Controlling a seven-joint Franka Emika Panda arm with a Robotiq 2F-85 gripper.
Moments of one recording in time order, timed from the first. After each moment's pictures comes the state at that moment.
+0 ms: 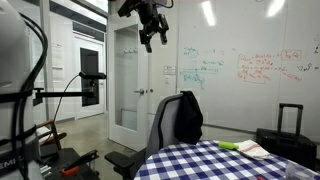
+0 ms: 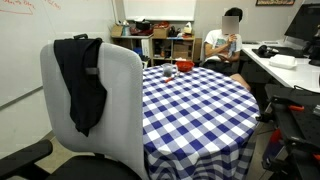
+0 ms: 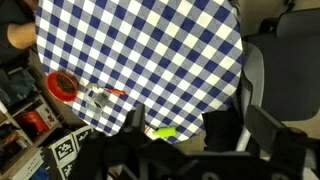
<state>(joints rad) -0.07 -0.54 0.16 -2.34 -0.19 1.96 0.22</state>
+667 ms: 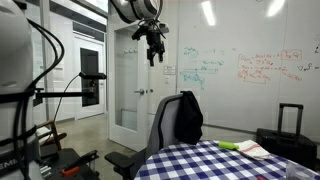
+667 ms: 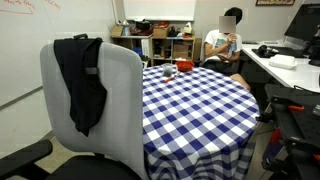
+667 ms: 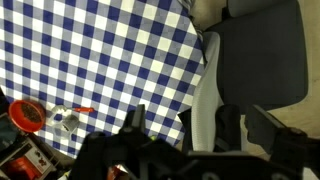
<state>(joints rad) 0.01 0.03 0.26 -1.84 -0.19 1.85 0.62</state>
